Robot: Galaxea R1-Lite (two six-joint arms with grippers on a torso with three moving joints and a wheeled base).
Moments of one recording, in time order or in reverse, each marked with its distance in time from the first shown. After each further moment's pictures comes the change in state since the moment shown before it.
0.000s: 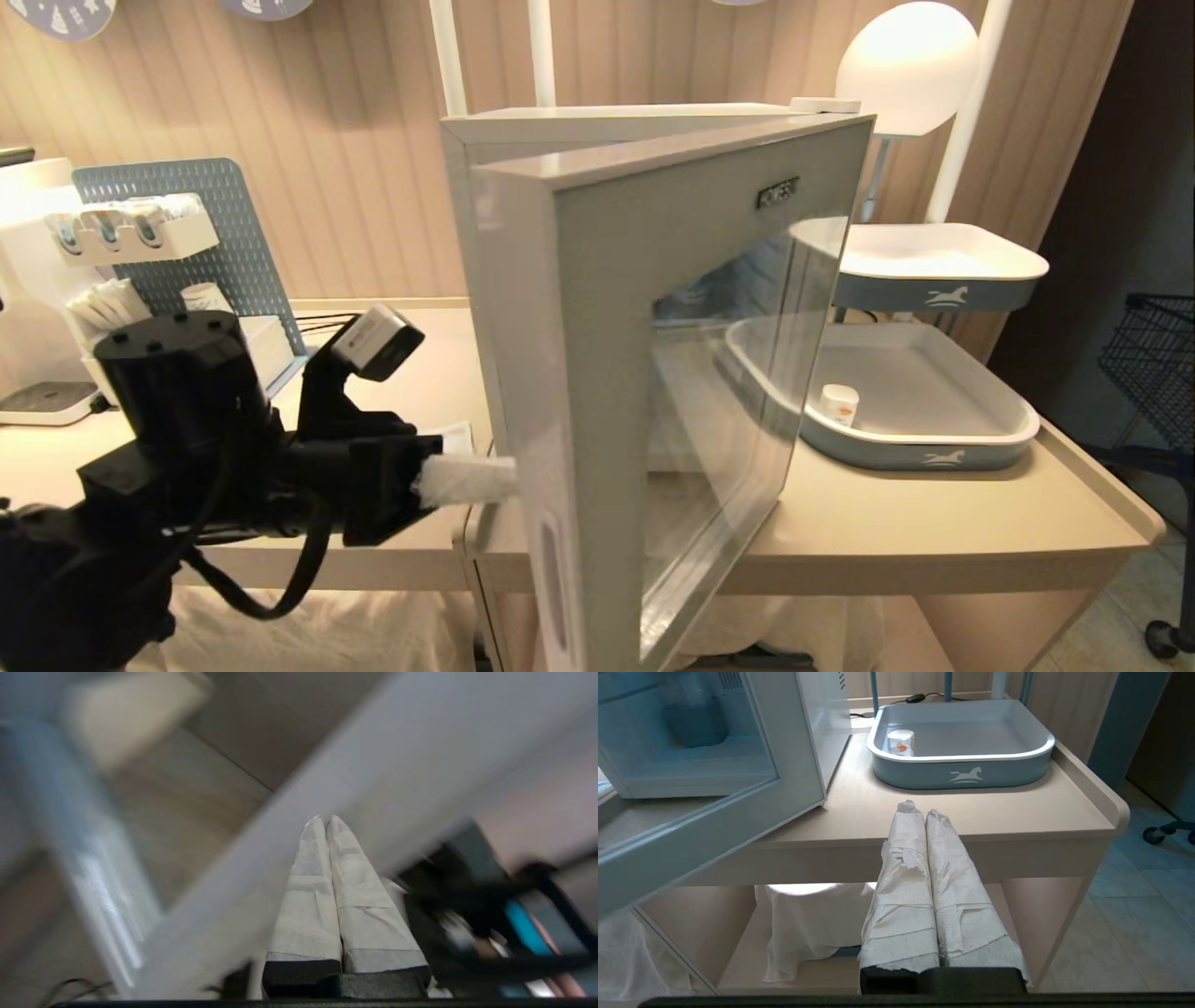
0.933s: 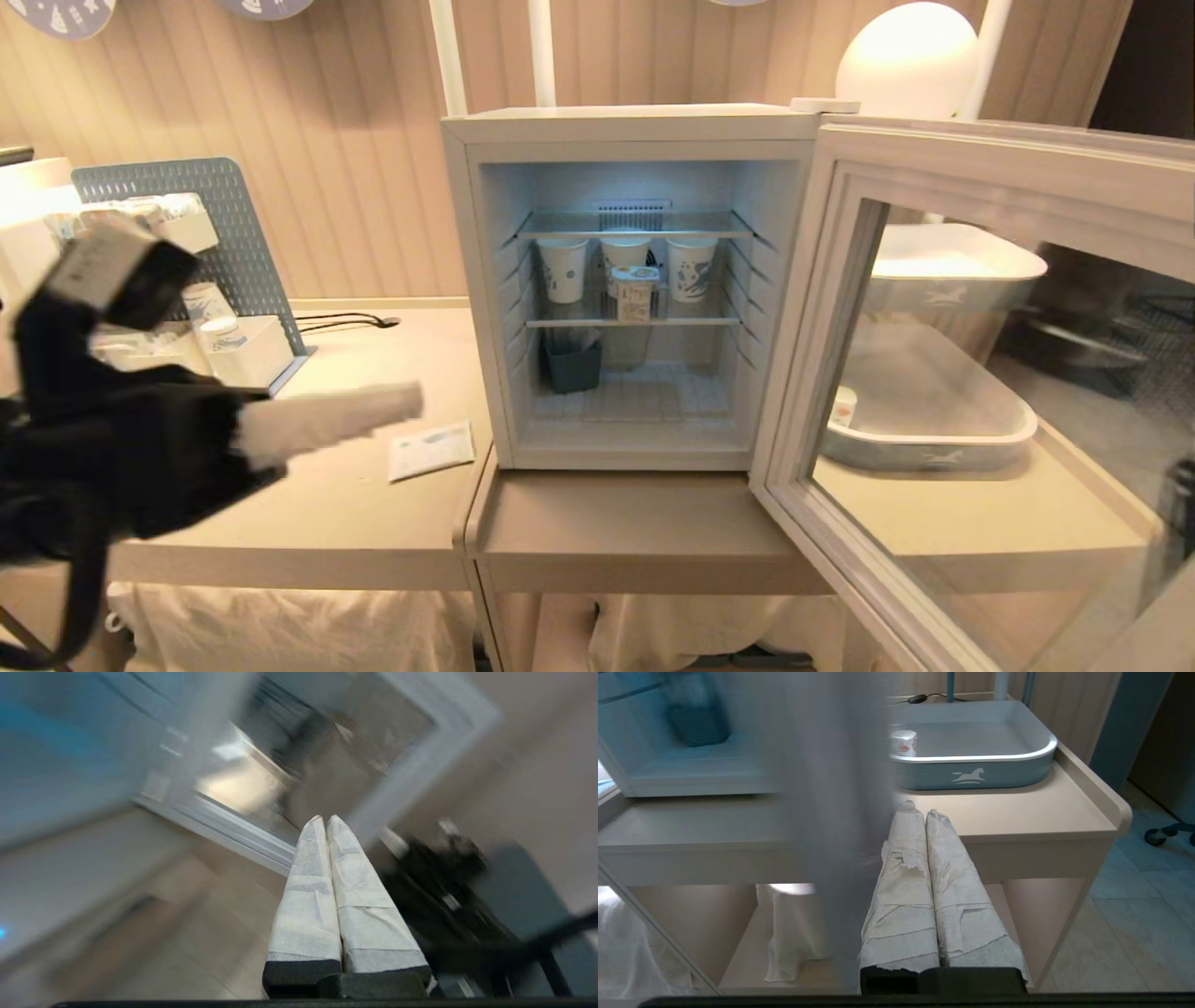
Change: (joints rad) left arm 0.169 -0.427 -0.032 0.353 0.316 0.029; right arm 0.000 0.000 0.000 0.000 0.000 0.000
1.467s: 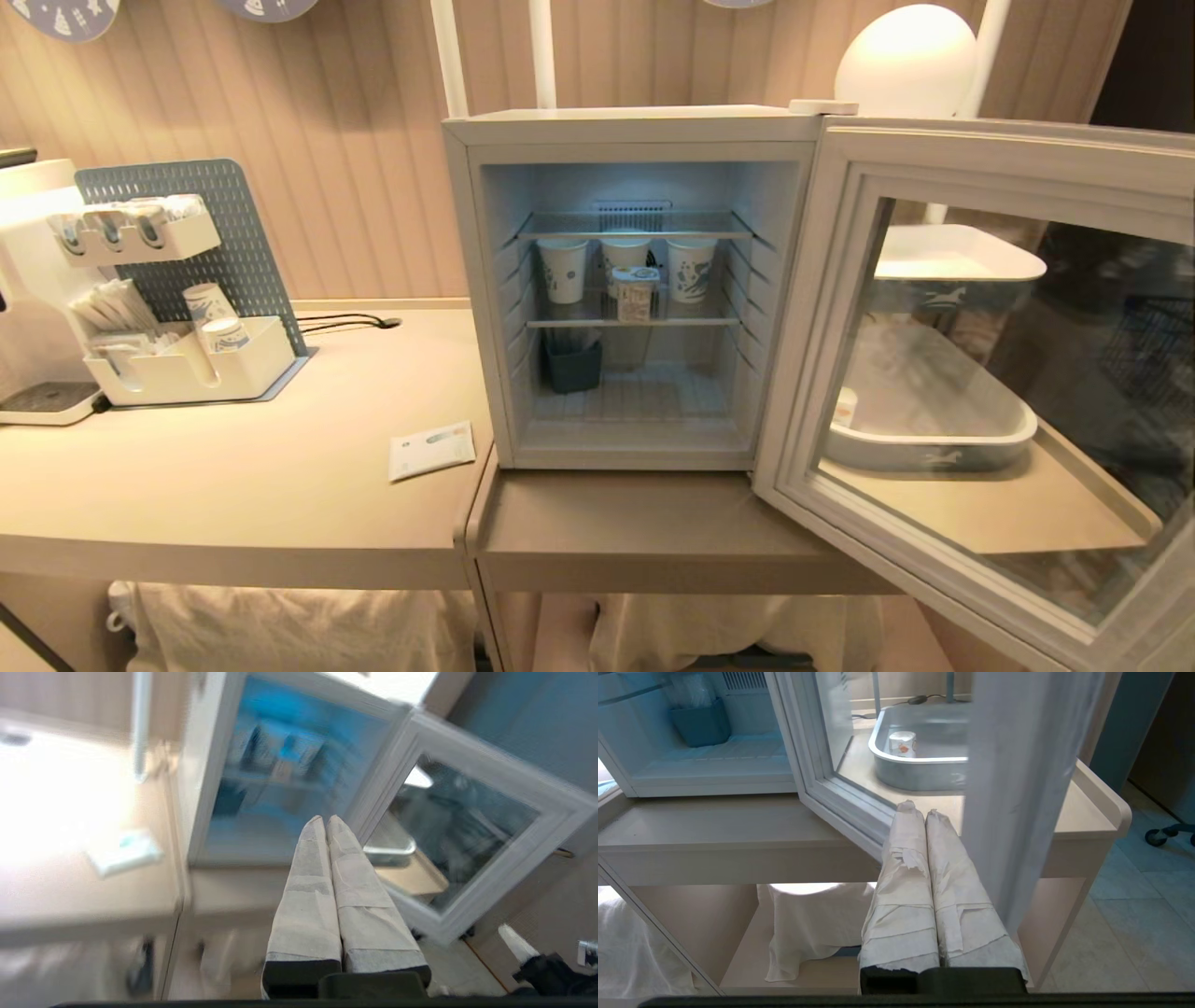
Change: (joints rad) left arm 0.428 -0.617 -0.575 1.183 0.285 0.186; right arm 0.000 0.000 -0.001 0.000 0.000 0.000
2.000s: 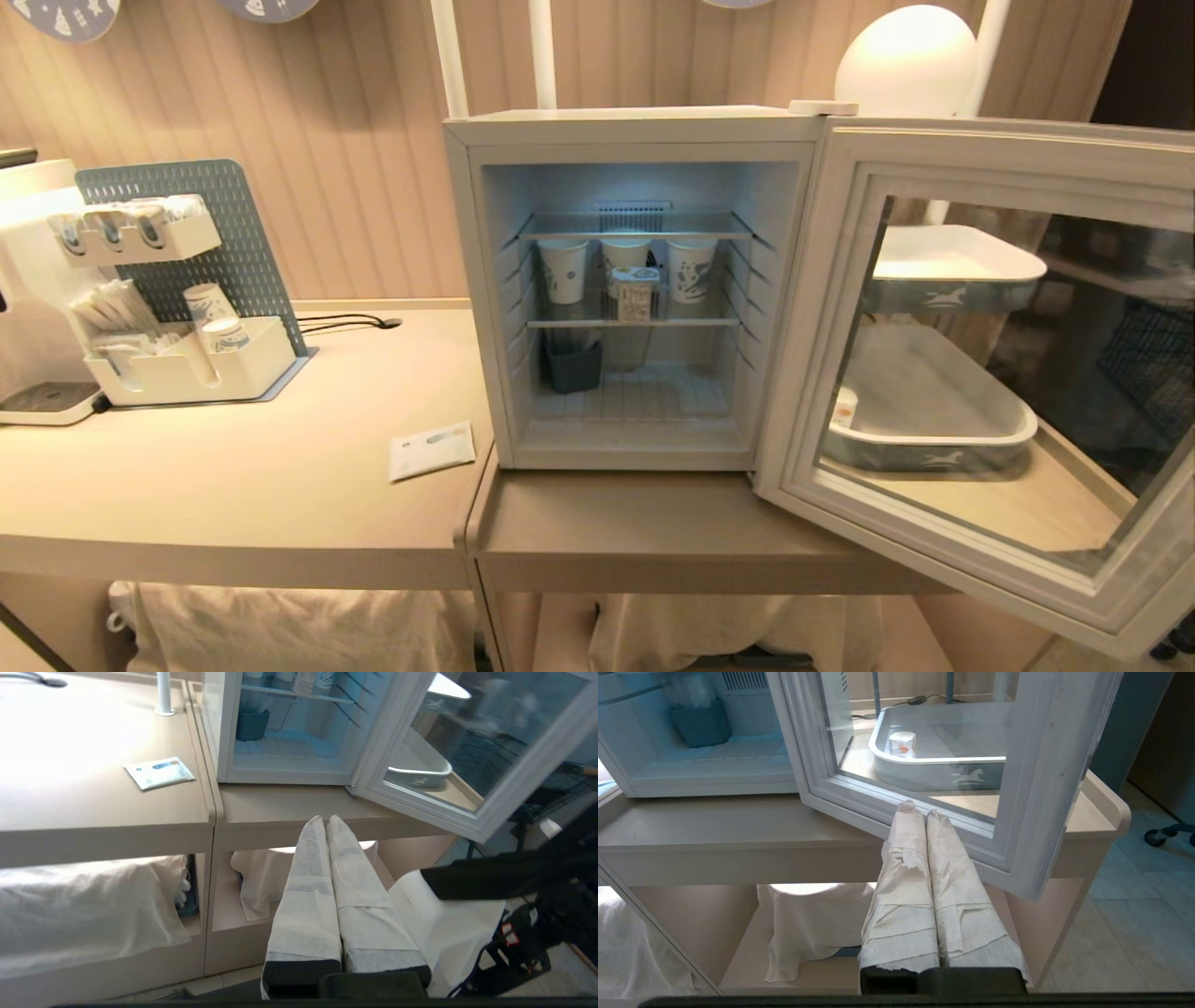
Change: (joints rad) left arm -0.150 -0.263 -0.022 0.428 0.144 0.185; right arm -0.001 0.000 0.000 0.000 0.000 0.000
